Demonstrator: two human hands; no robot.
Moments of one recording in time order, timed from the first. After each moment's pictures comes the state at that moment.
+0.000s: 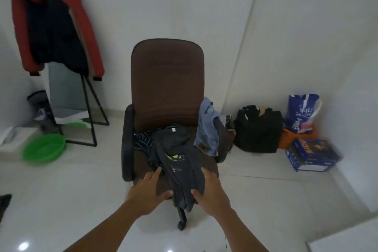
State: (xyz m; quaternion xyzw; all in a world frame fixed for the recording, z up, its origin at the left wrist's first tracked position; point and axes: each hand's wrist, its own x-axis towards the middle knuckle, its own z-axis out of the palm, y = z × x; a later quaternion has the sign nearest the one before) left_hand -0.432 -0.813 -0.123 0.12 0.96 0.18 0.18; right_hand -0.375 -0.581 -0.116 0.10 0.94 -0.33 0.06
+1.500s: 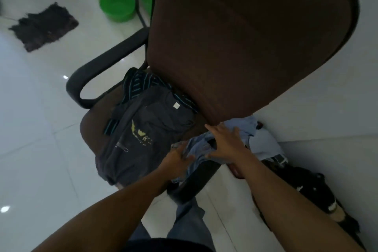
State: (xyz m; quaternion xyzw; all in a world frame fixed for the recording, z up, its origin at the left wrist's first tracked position) left_hand -0.848 -0.428 -0.285 -0.37 0.73 0.54 0.20; right_hand -1.049 -0.316 -0.243 -0.46 0.81 0.03 0.35
